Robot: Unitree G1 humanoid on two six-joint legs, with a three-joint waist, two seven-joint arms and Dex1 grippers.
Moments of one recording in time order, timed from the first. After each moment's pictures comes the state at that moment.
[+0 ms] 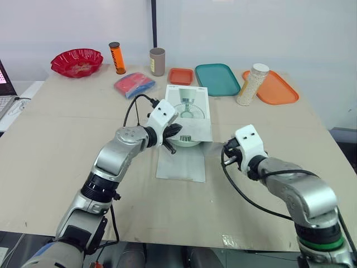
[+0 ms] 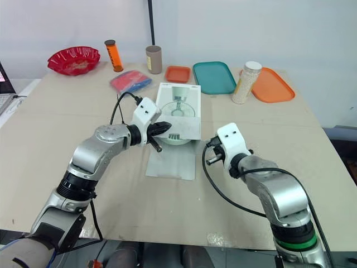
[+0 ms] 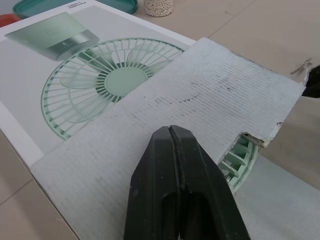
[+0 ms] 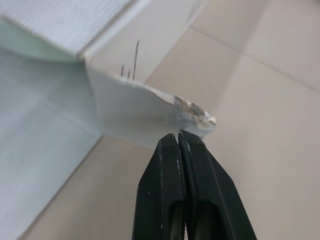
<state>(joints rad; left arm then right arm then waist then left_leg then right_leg) -0.75 0.28 -0.23 -0.03 -0.19 0.74 -0.56 -0.40 -0.55 0.04 -0.45 0.34 1.07 0.22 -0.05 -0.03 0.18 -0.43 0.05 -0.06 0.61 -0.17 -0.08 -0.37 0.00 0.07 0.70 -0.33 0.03</state>
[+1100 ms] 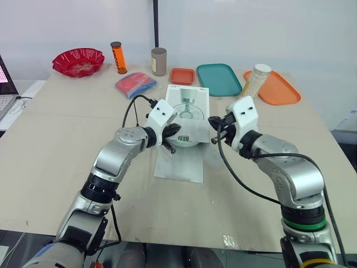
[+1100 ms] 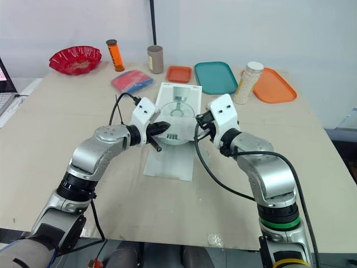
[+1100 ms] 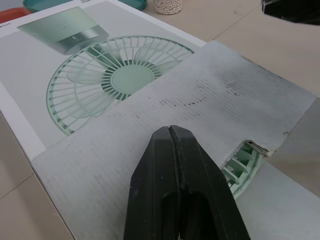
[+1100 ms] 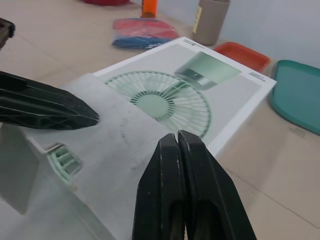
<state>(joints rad) -0.74 0.27 -0.22 -0.05 -0.20 0.77 -0.53 -0.52 -0.45 0.02 -0.44 0.29 0.89 0.37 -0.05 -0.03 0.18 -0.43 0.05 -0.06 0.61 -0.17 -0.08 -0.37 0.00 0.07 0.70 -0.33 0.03</state>
